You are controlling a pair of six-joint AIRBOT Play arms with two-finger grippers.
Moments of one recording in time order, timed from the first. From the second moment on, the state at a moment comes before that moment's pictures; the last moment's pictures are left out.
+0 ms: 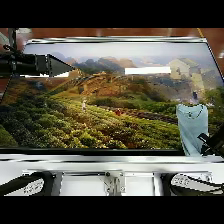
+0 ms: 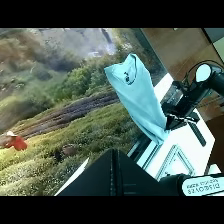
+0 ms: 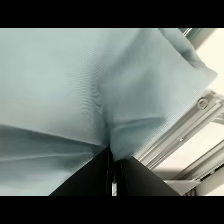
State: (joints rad) left arm -0.03 -1.26 1.55 0.44 -1.36 -1.13; right arm -0.68 -1.42 0.93 -1.78 1.54 1.93
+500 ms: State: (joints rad) left arm -0.03 -1.26 1.55 0.42 -1.34 -1.12; right arm -0.68 -1.39 0.91 -1.80 1.57 1.90
